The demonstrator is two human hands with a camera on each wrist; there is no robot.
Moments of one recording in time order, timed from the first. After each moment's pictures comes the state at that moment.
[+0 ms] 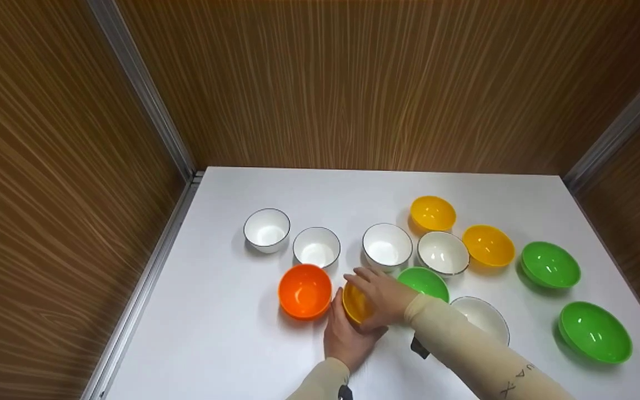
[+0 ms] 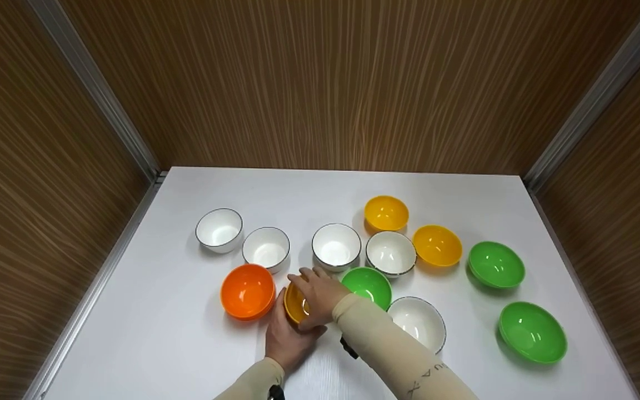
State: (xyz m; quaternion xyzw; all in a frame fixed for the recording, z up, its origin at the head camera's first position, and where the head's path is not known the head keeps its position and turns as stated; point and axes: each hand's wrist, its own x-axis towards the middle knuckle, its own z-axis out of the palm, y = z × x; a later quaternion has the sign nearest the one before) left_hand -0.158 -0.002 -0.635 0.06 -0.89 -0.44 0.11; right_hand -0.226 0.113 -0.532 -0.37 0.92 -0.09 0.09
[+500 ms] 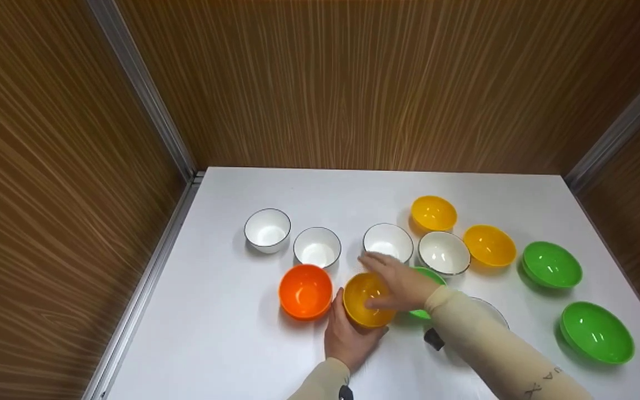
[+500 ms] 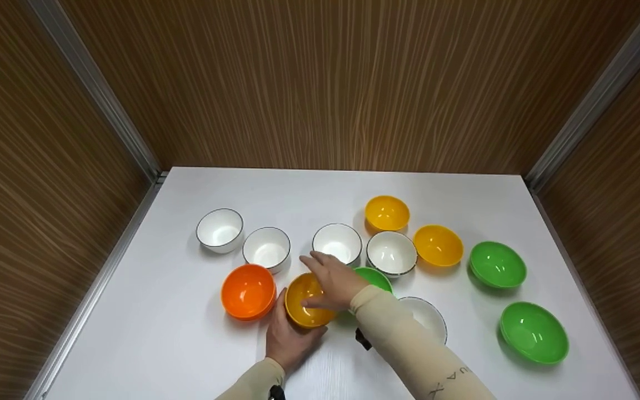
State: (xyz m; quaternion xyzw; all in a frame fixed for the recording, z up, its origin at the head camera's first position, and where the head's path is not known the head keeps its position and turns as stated) left_hand -0.158 -0.002 -0.636 0.06 -0.89 -0.44 0.11; right_hand -0.238 0.141 -0.505 -0.34 0.92 -0.19 0.09
